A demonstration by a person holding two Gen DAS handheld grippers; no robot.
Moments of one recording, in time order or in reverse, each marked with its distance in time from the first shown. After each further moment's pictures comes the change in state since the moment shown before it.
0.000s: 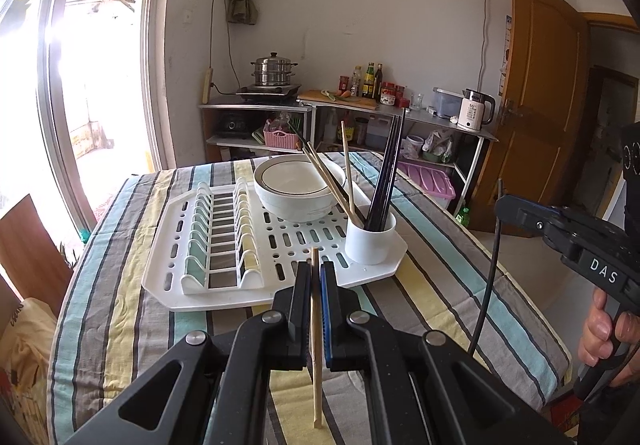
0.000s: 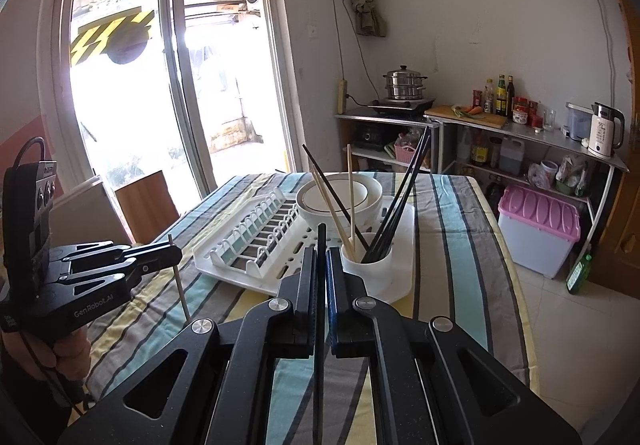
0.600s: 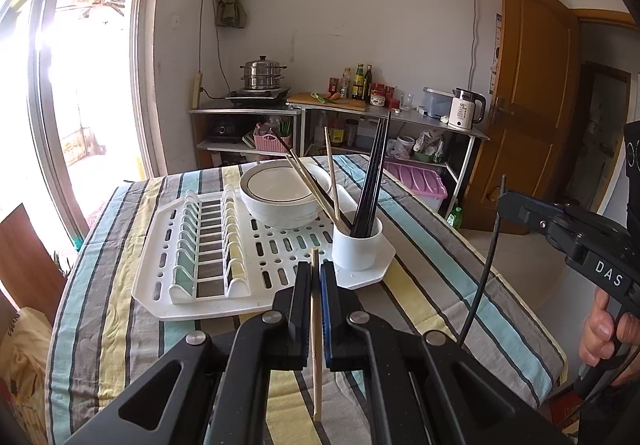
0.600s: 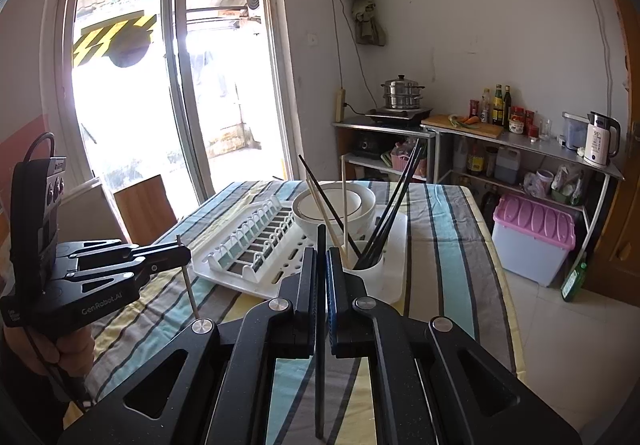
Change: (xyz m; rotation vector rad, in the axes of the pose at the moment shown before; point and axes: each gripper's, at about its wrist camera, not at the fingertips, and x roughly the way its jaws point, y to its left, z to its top) left arm 0.005 -0.011 0.007 0.025 -0.007 -0.029; right arm -0.013 -0.004 0.003 -0.017 -0.029 -0.011
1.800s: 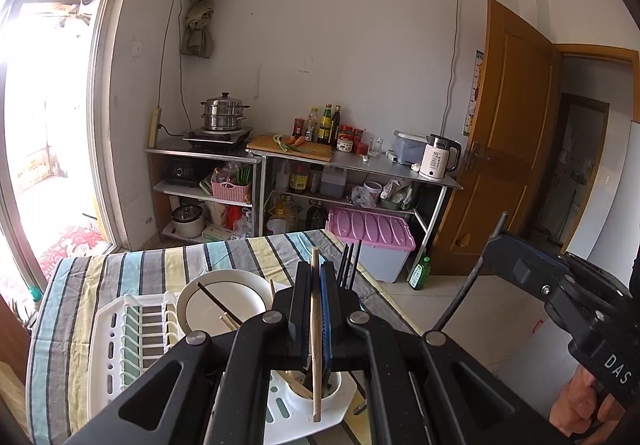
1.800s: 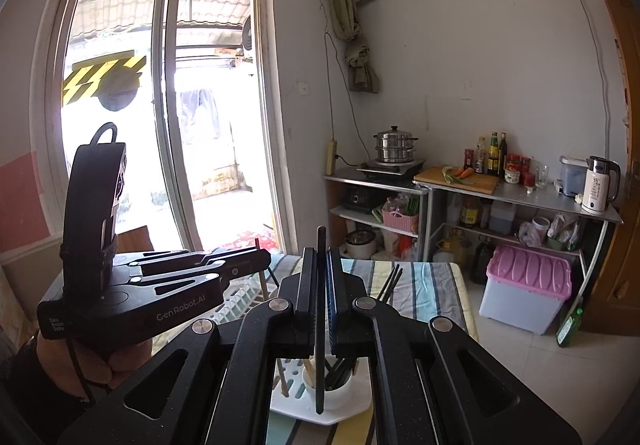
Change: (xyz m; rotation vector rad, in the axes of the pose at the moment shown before) left arm 0.081 -0.020 0.153 -0.014 -0.112 -0.142; right arm 0.029 -0.033 0.108 -0.009 -0.153 -0.019
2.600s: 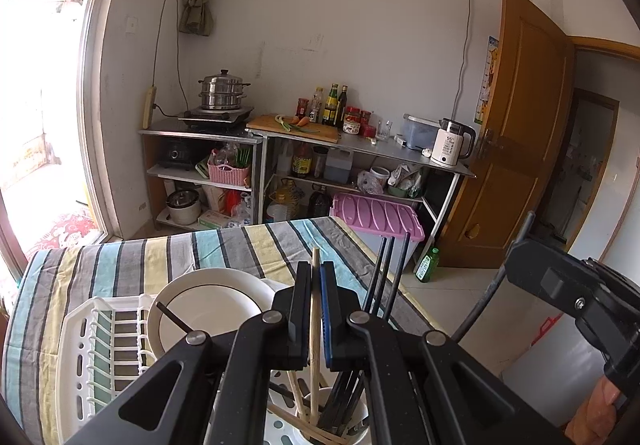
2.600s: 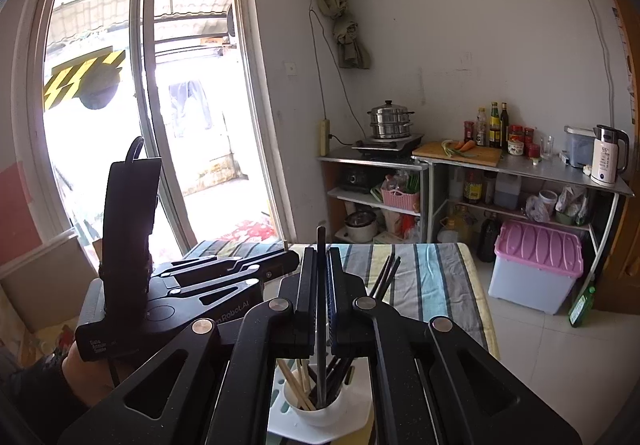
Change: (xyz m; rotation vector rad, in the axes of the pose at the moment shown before) left arm 0.100 0.021 -0.010 -0.014 0.063 0.001; right arm 0.060 -0.031 -0.016 0.066 0.071 0.006
